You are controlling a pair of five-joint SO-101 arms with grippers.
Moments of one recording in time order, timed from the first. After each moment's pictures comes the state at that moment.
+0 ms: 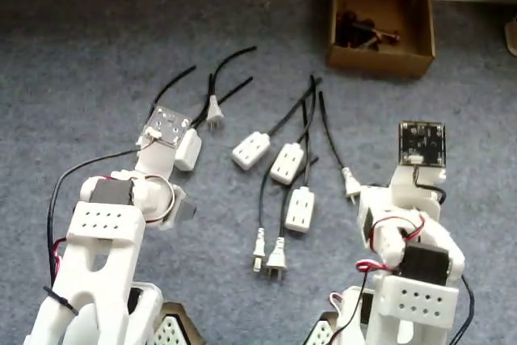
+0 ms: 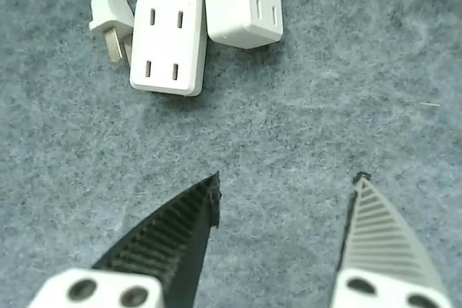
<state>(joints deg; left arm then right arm) -3.3 -42.8 60.3 61.8 -12.4 6.6 -67.0 55.1 70.2 10.9</state>
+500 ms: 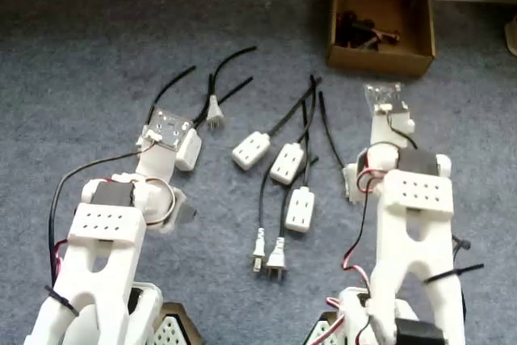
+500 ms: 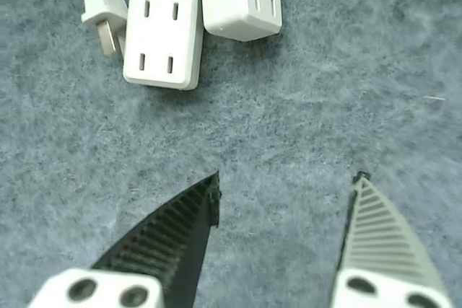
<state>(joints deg) -3.3 -42.9 62.6 59.9 -12.4 2.3 -26.5 37.1 70.2 16.5</state>
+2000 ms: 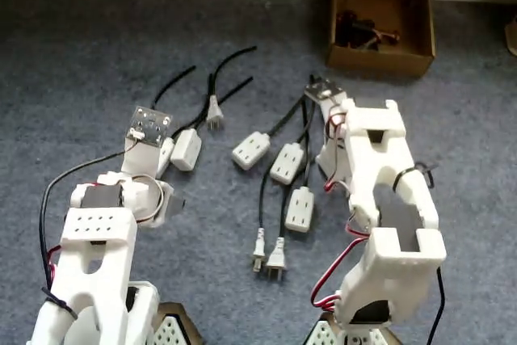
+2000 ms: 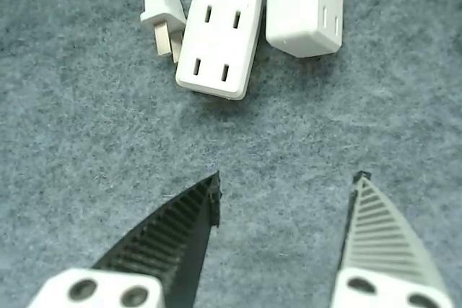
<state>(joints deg) -9.0 -42.9 64.0 54.8 -12.4 -5.1 14.9 13.0 70.1 31.6</state>
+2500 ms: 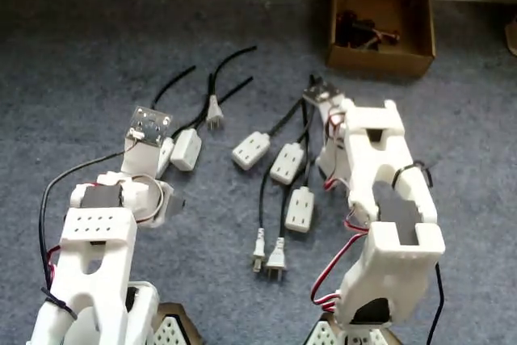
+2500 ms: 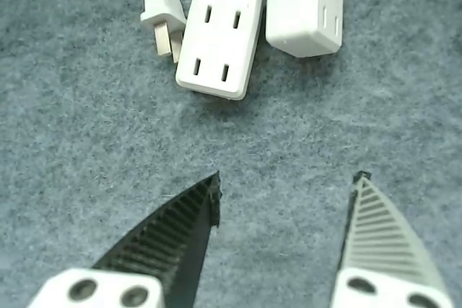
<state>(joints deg) -9.0 -42.9 64.0 54.8 -12.4 -5.1 16.4 11.5 70.1 33.0</state>
